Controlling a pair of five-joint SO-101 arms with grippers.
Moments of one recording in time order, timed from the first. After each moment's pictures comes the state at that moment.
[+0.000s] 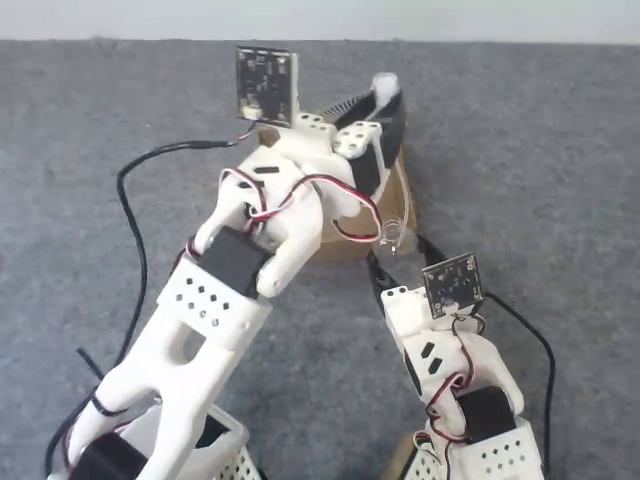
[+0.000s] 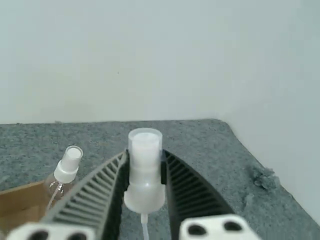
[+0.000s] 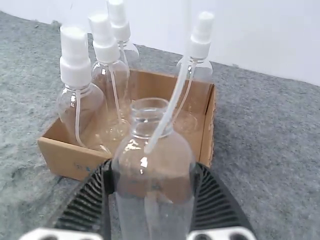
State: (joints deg) left arm 28.3 -28.7 21.8 32.7 27.2; right arm -22.2 -103.1 91.3 40.1 2.2
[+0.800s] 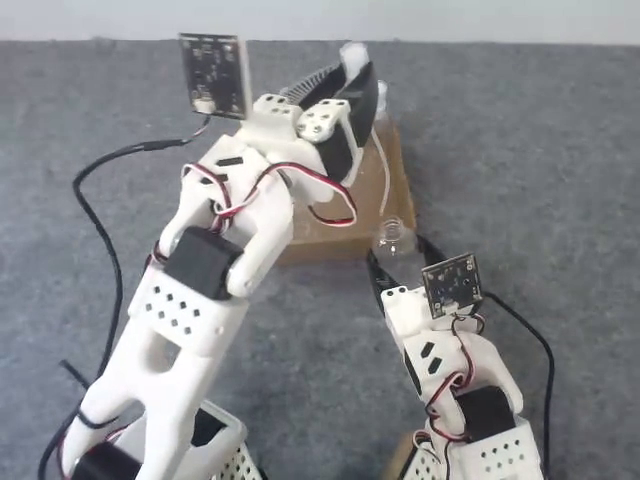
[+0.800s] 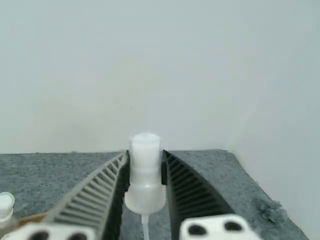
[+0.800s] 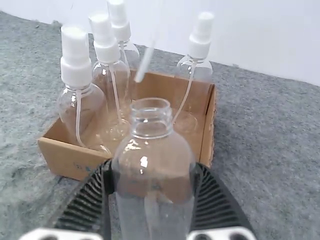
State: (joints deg) left arm 24.3 -31.5 17.5 34.9 27.1; right arm -22.3 -103.1 91.3 40.1 2.2
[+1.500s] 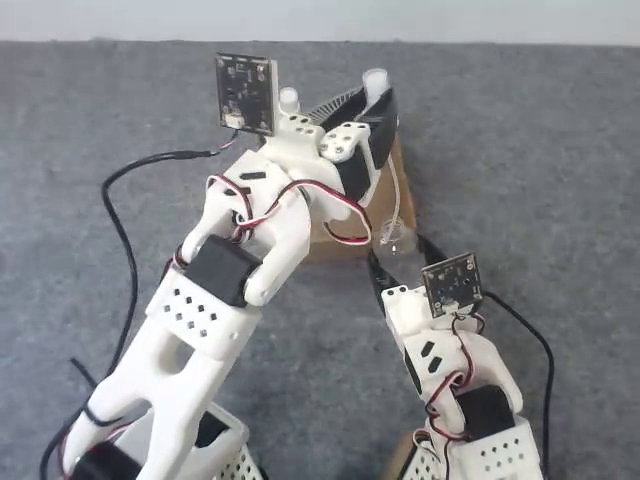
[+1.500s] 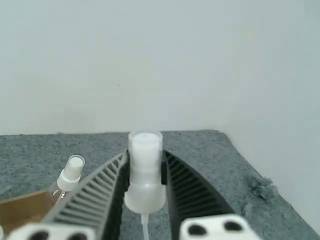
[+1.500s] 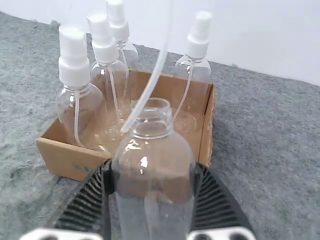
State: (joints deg) left arm 27.8 -32.1 23.3 32.4 27.3; right arm -22.1 -103.1 91.3 40.1 2.2
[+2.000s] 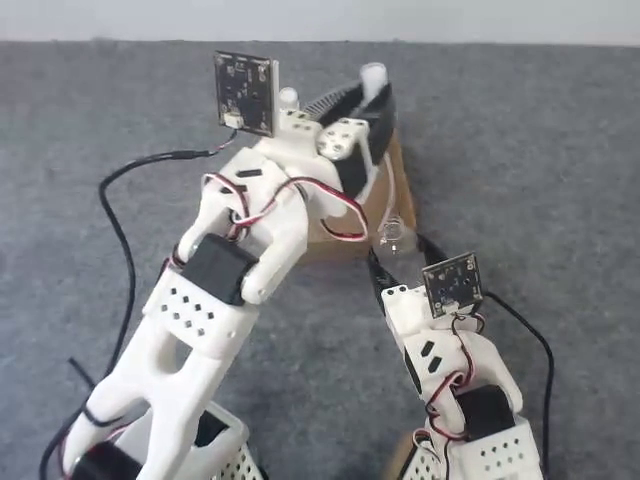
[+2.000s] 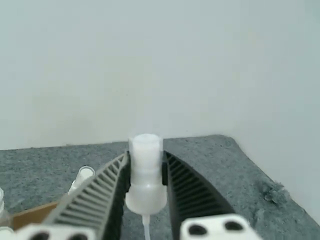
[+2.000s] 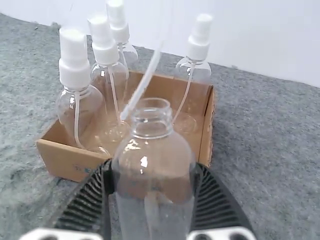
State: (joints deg) left arm 26.9 -32.2 22.5 32.1 25.0; right arm -22.2 -103.1 91.3 39.7 2.2
